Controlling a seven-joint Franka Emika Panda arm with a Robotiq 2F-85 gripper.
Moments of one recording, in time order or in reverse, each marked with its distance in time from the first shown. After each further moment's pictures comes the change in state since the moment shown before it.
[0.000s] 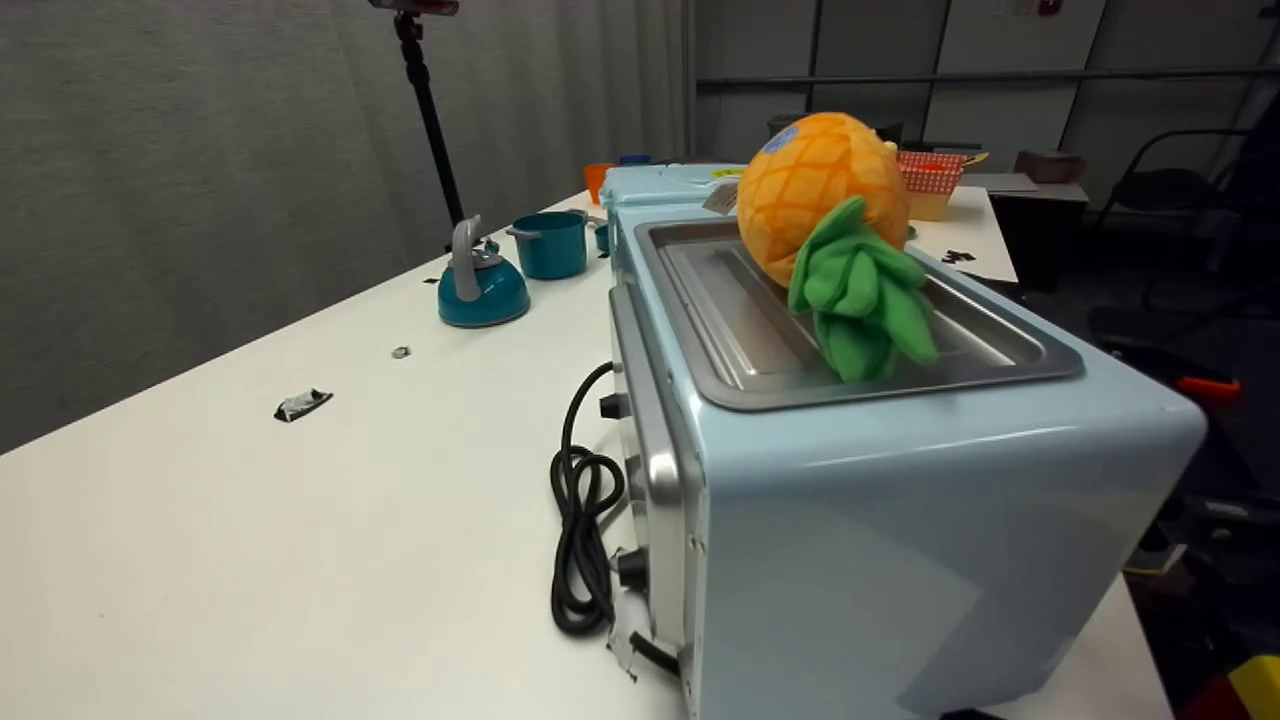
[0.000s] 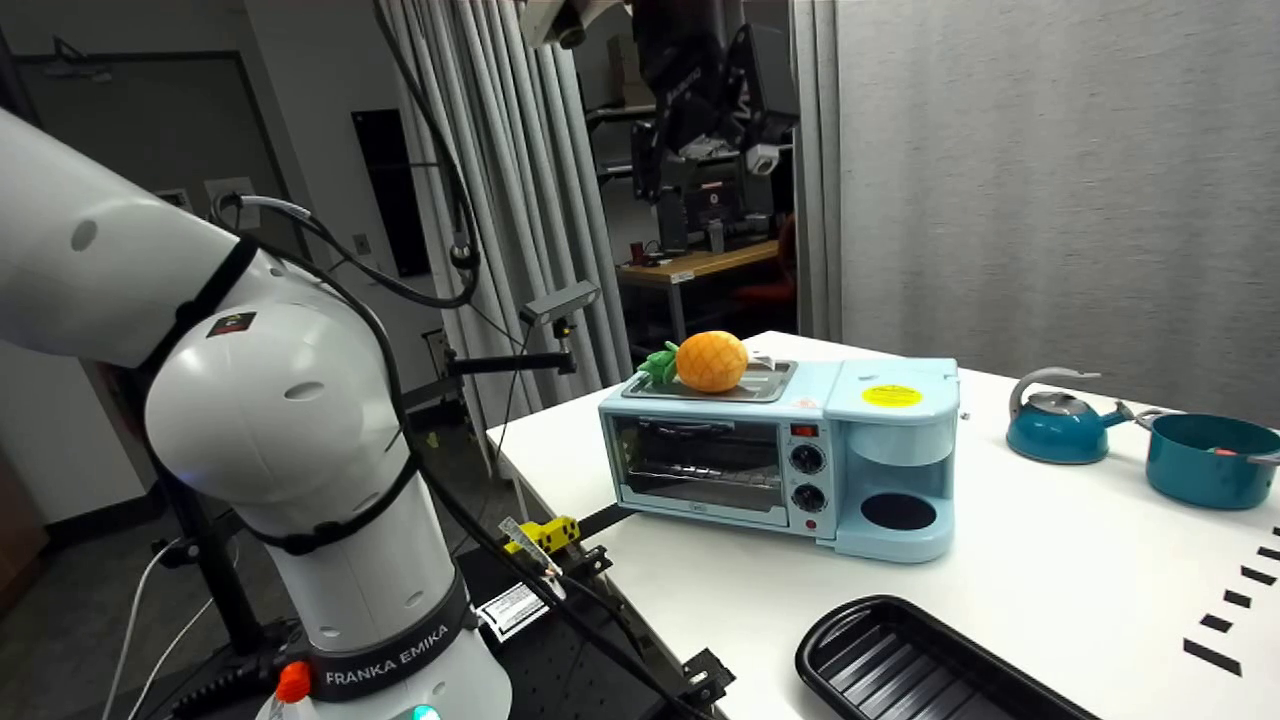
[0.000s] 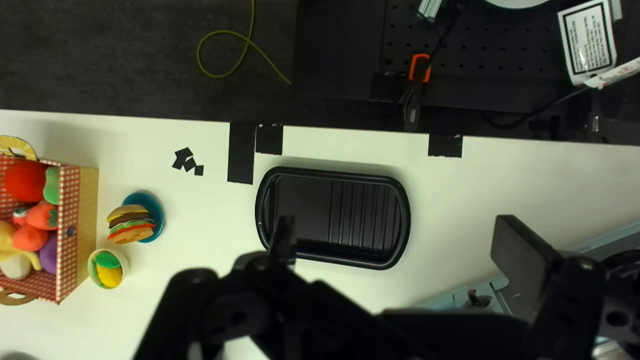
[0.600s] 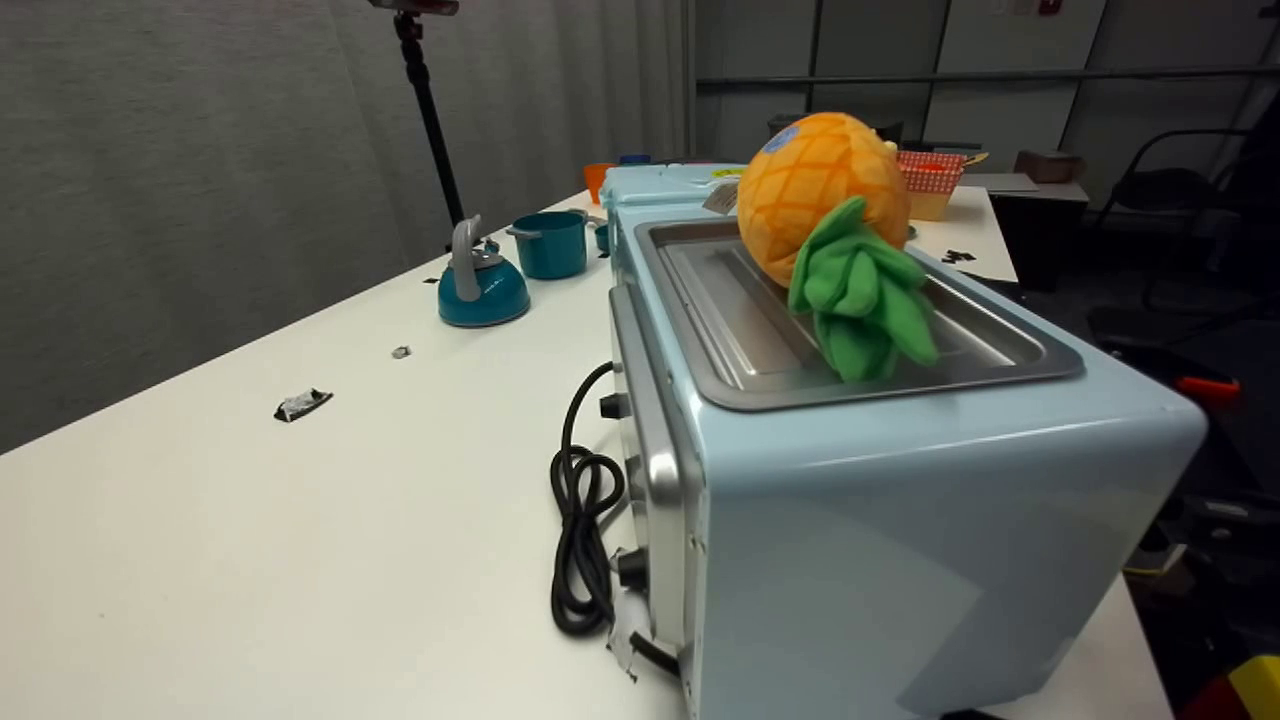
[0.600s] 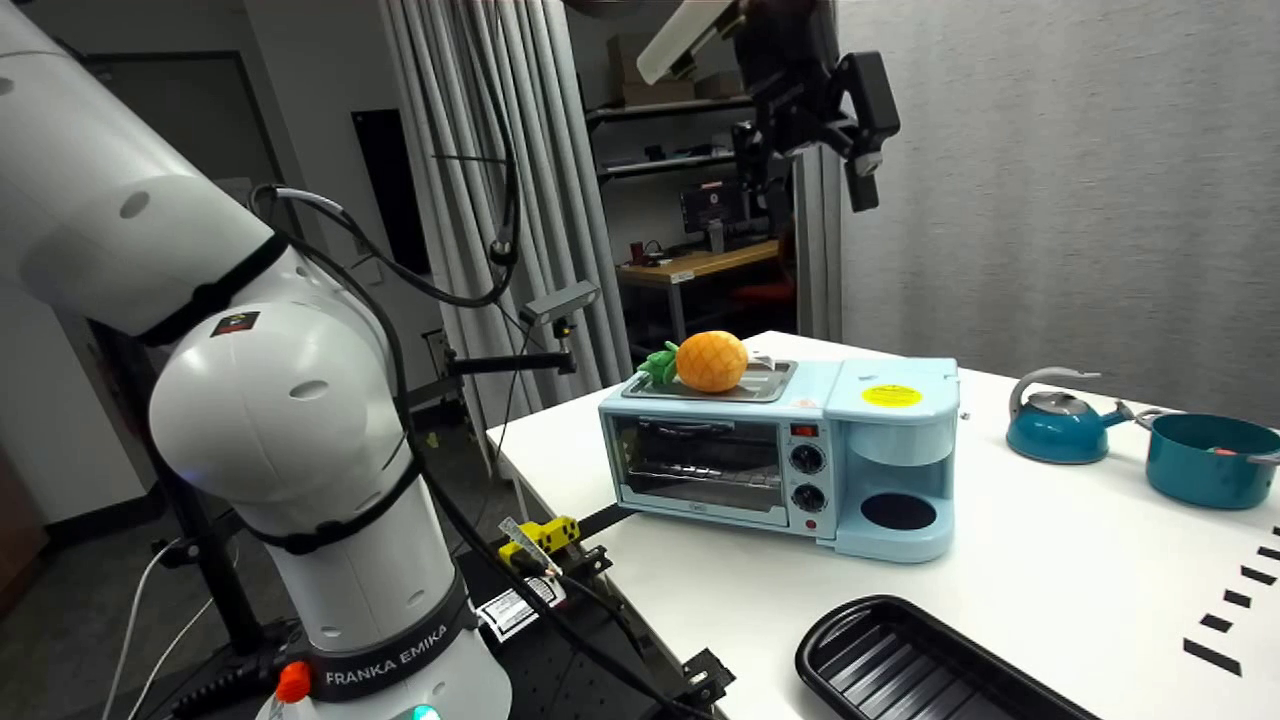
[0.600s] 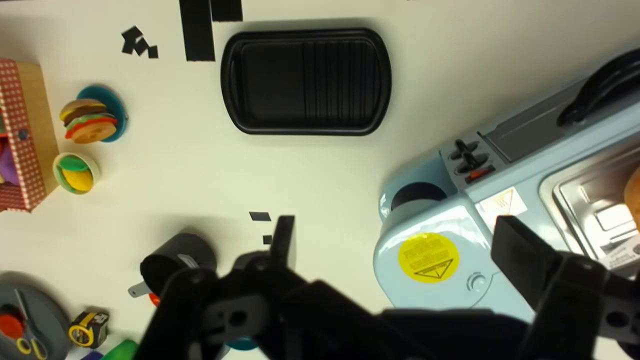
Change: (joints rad) arm 0.017 0.239 0.001 0.114 0.097 0.318 0.108
